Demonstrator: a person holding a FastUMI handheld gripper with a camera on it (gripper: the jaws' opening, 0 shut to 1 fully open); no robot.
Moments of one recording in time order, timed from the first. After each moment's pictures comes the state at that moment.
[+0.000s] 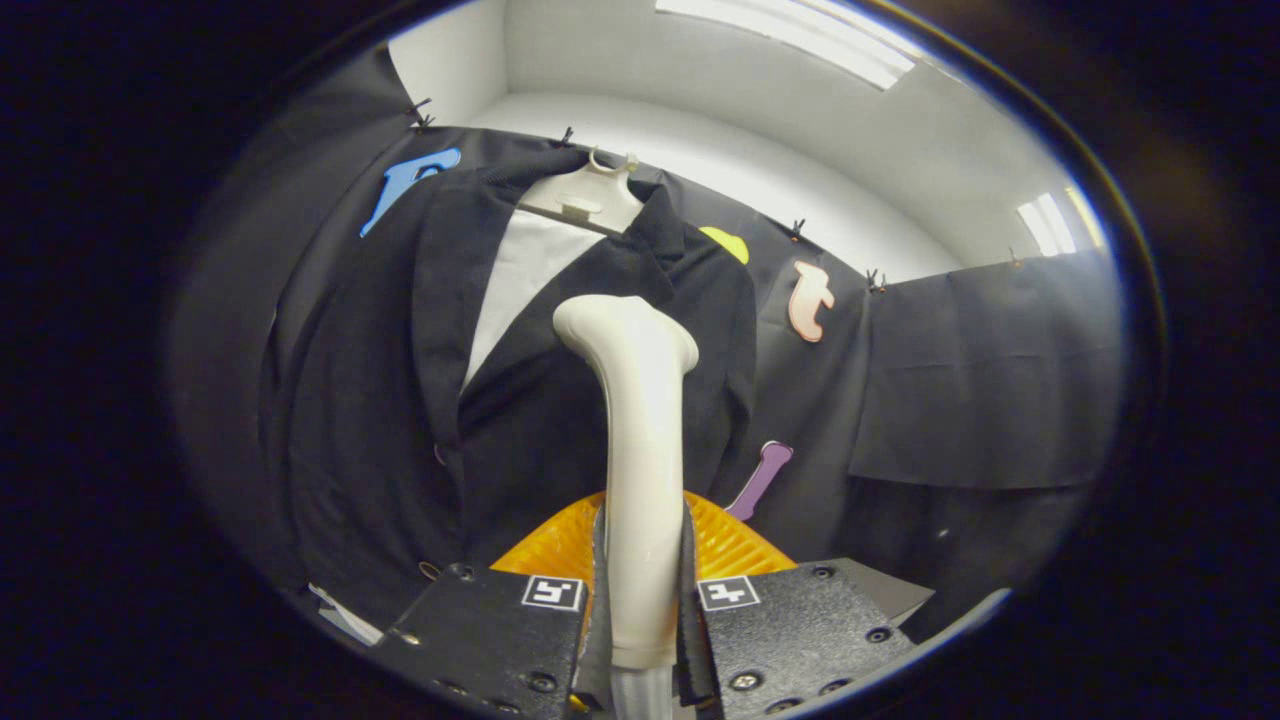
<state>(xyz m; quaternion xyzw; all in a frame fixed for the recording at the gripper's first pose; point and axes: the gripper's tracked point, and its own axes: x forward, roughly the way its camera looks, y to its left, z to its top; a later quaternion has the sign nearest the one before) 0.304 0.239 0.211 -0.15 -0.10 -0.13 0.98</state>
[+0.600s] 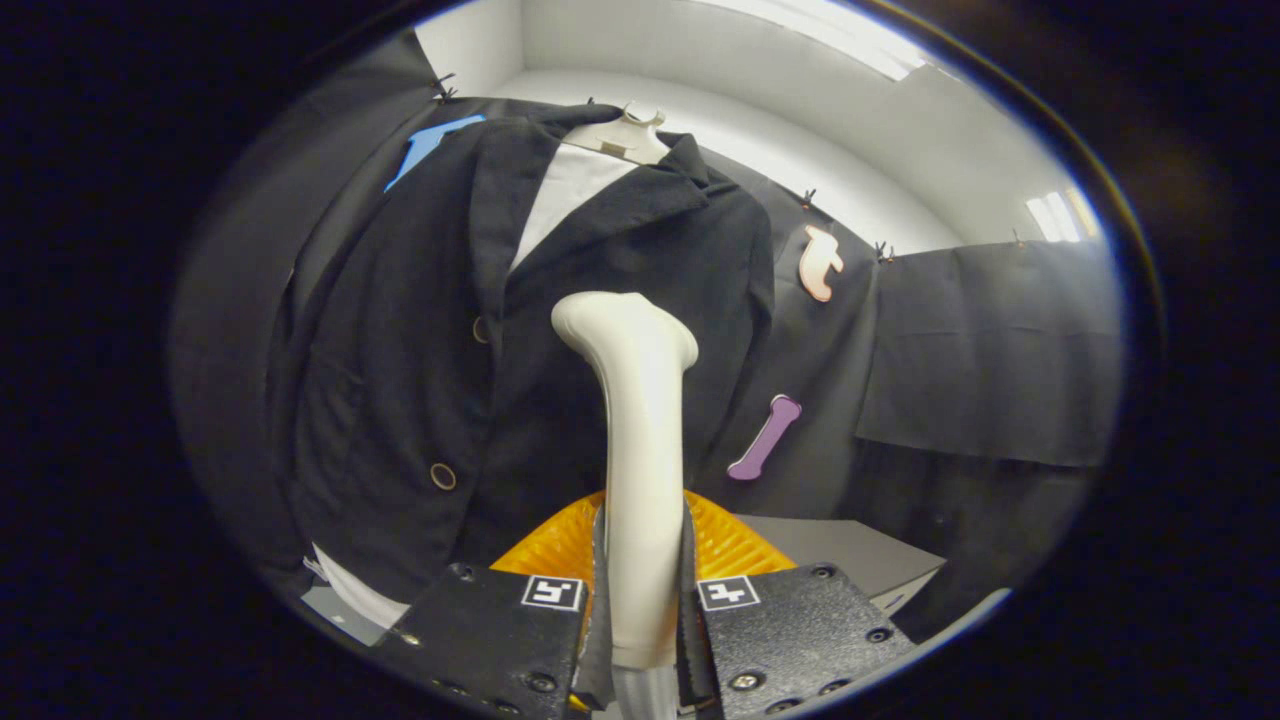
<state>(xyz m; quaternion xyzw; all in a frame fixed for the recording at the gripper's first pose) 0.301 0.239 0.120 -0.16 -0.05 -0.13 0.98</state>
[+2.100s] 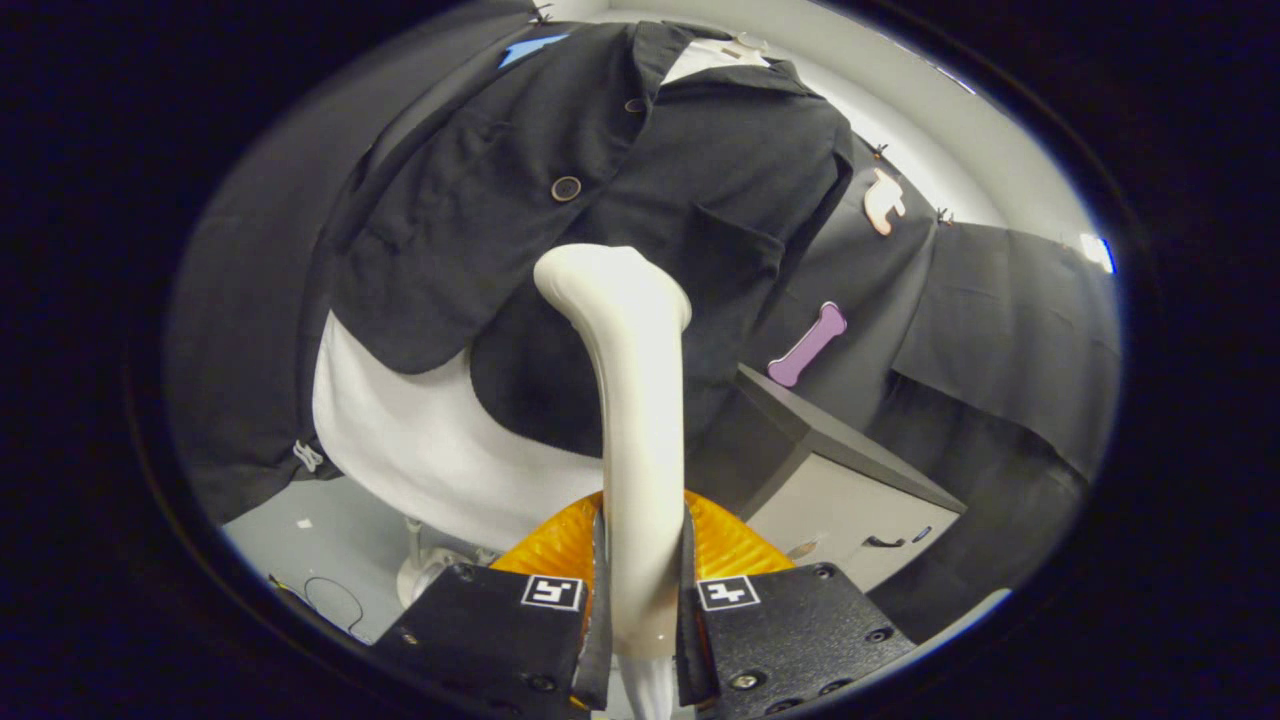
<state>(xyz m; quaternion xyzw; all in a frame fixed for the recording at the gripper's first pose) 0.288 0.227 -0.080 -0.23 0.08 -0.11 0.96</state>
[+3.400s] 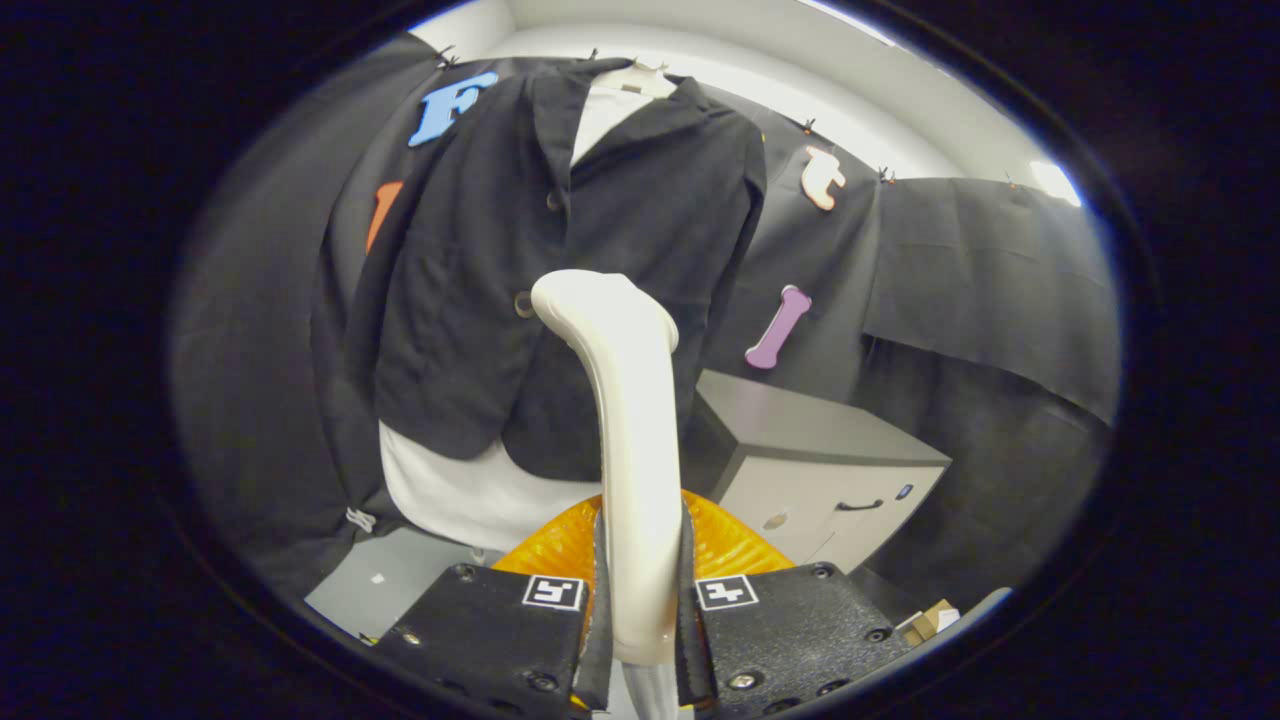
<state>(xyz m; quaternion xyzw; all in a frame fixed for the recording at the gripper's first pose) 0.189 0.277 0.023 -0.11 0.05 -0.12 0.99</state>
